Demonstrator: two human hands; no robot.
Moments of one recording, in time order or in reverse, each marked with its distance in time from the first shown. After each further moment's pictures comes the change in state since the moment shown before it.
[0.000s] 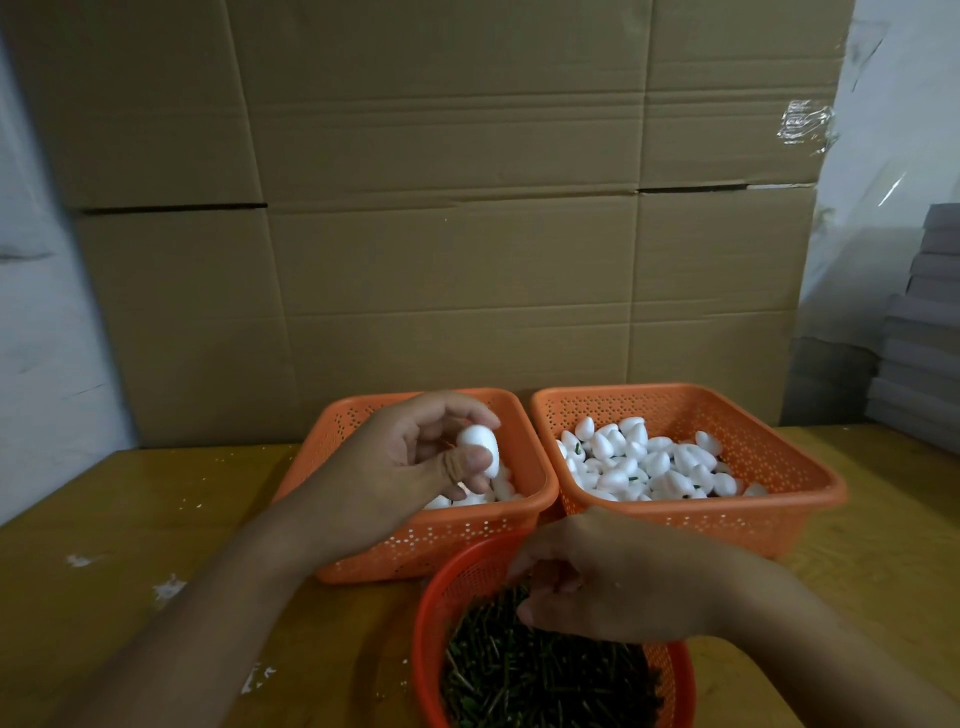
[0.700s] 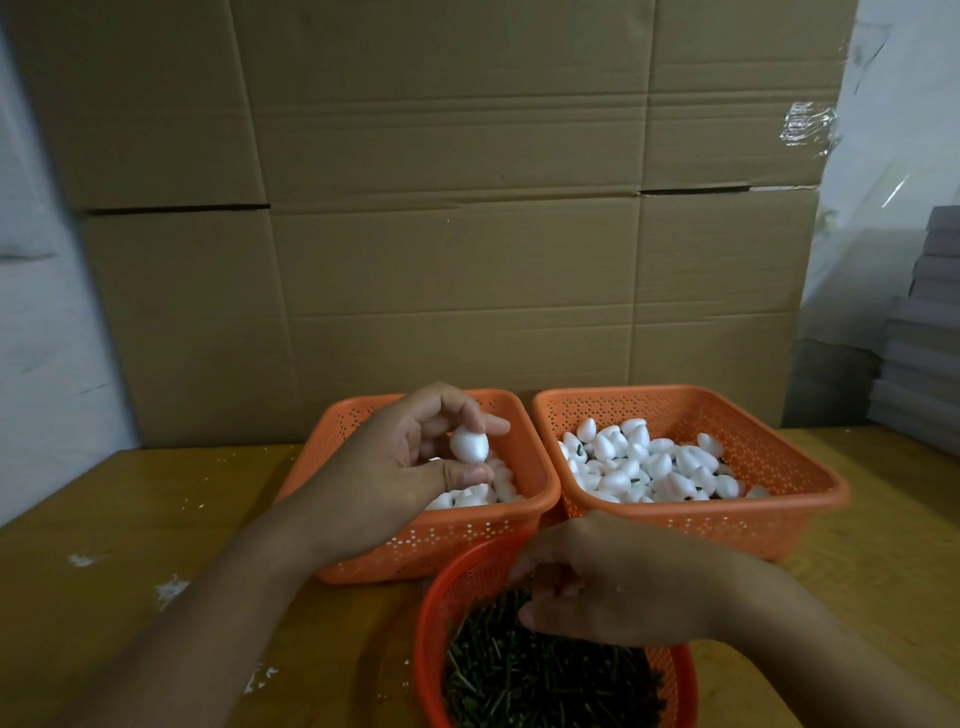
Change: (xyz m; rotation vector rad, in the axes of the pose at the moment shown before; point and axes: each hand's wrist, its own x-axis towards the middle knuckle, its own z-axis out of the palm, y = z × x) left_hand 0.001 -0.007 -0.004 0.013 -0.008 0.051; right_hand 0.000 -0.002 0.000 0.011 -0.016 0.000
